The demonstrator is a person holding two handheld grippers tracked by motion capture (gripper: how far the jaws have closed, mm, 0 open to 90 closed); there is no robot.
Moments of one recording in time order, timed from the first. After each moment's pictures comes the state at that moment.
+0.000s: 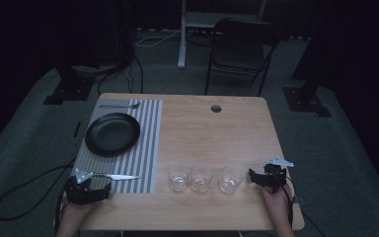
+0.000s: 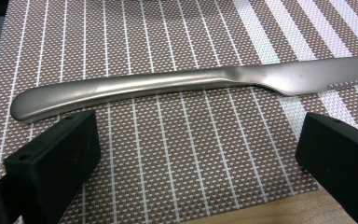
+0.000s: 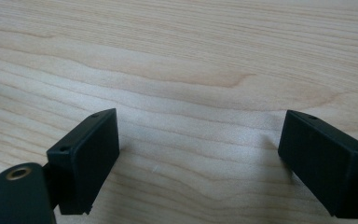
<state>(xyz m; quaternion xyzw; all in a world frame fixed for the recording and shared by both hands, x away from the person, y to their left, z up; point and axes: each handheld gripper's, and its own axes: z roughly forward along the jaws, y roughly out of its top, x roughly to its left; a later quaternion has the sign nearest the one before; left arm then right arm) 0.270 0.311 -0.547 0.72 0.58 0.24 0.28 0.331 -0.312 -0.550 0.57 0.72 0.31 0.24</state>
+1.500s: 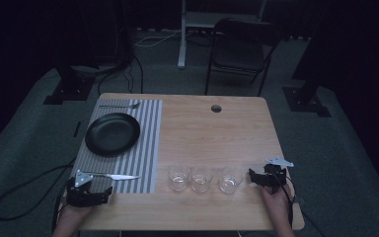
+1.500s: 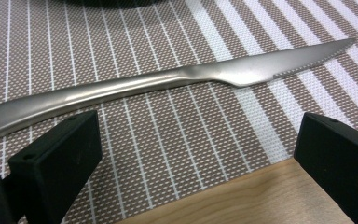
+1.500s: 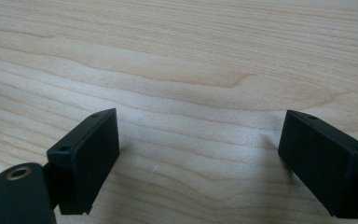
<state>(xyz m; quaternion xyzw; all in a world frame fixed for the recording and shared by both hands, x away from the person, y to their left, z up) 0.261 0.310 -0.539 0.75 0.54 0.22 0.31 0.331 -0.312 -0.550 0.57 0.72 0.31 0.24</state>
